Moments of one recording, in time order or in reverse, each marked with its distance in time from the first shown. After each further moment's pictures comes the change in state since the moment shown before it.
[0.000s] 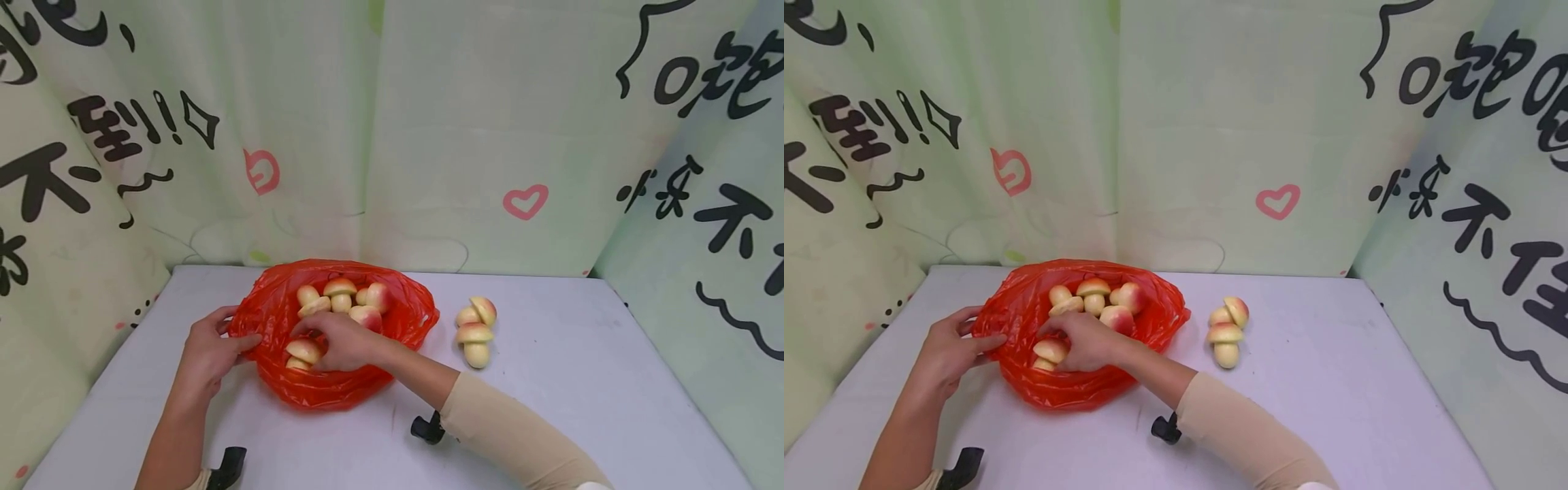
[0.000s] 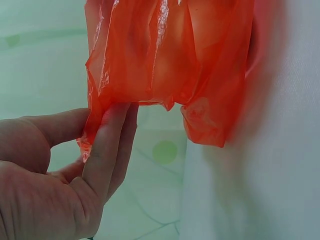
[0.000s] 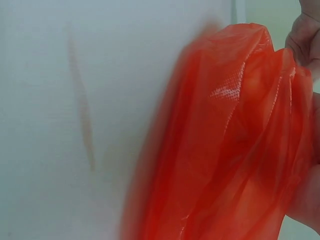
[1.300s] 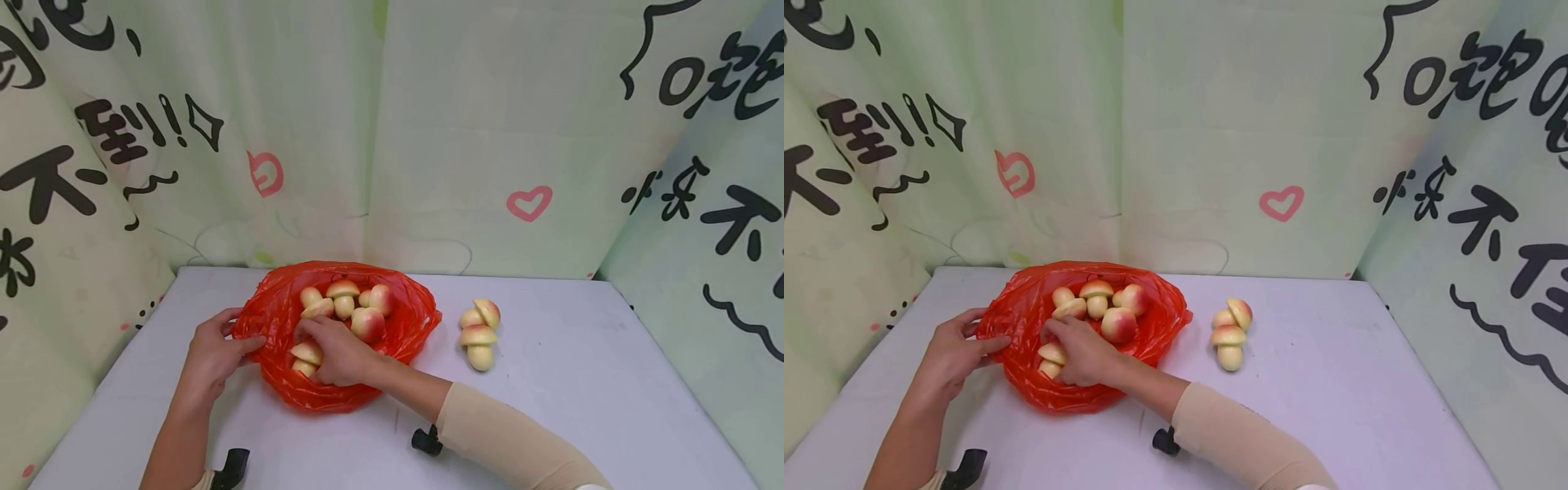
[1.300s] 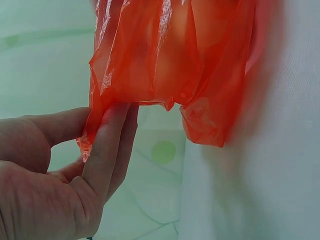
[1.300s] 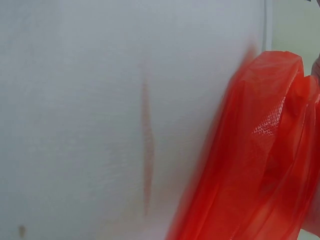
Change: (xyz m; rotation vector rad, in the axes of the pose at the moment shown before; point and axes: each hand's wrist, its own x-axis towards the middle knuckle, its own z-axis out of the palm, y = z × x) left_hand 0.002 -0.001 0.001 0.001 -0.007 0.001; right_hand 0.004 0.002 0.026 -0.111 0.137 -0.068
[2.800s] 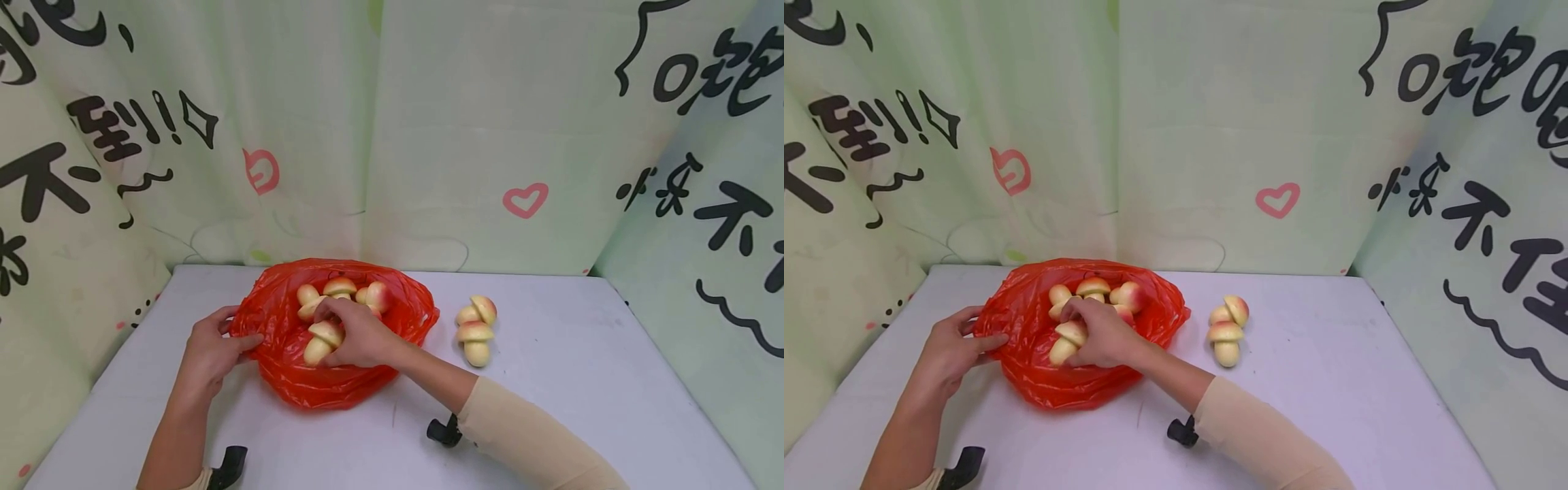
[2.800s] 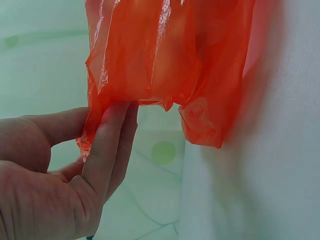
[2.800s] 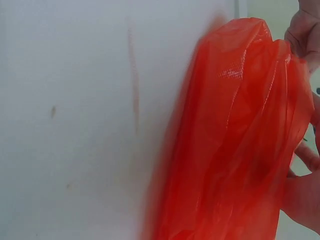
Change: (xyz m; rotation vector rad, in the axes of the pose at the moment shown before) left_hand -0.001 0.000 0.001 0.010 0.002 0.002; right_hand -0.019 0.017 -0.031 0.207 0.098 0.026
